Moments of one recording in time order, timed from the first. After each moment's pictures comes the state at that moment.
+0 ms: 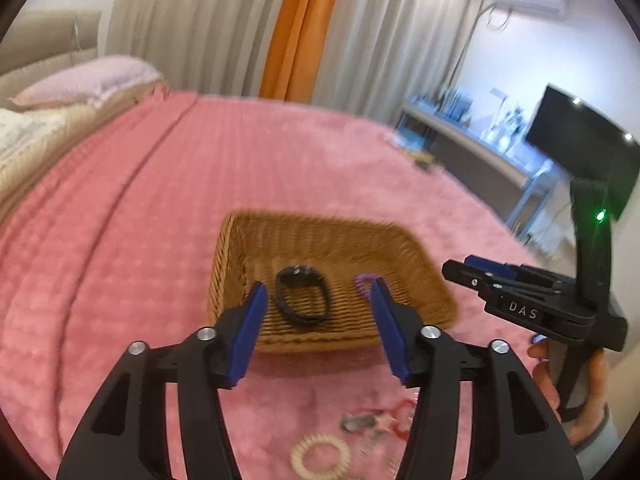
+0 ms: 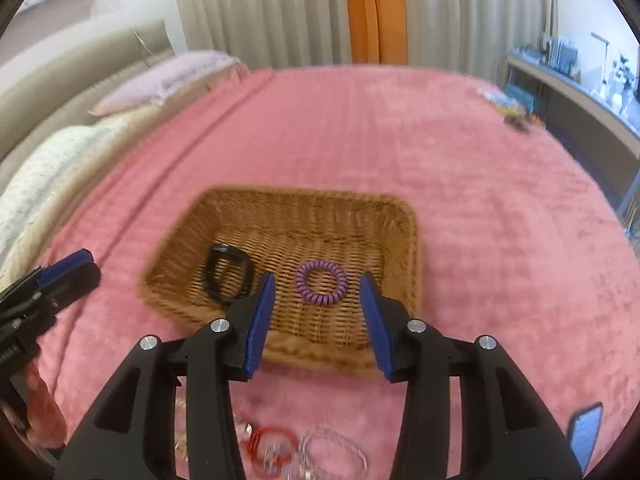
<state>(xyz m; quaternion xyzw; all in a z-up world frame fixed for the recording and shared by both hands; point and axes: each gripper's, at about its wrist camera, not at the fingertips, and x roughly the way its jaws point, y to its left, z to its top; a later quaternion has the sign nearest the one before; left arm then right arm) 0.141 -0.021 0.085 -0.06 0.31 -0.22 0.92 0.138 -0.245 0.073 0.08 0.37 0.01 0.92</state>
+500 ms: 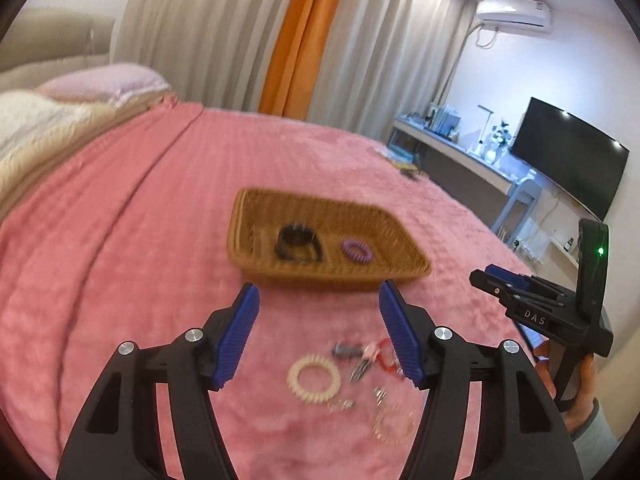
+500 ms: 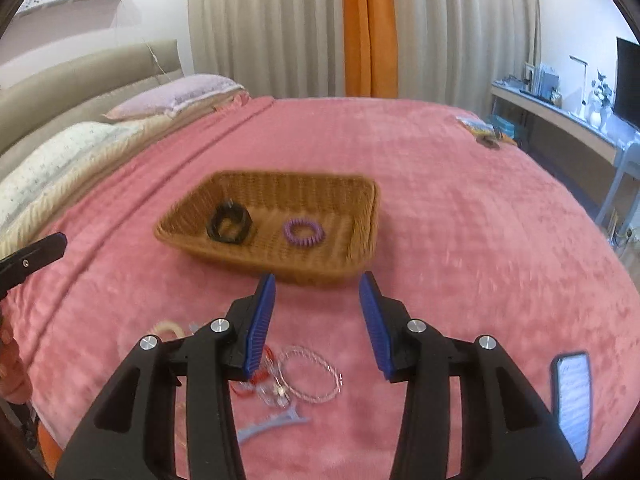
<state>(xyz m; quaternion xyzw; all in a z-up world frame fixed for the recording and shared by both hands) 0.057 0.011 0.052 -0.07 0.30 -0.22 0.93 0.030 -0.250 0.043 0.06 0.32 -0.01 0.94</state>
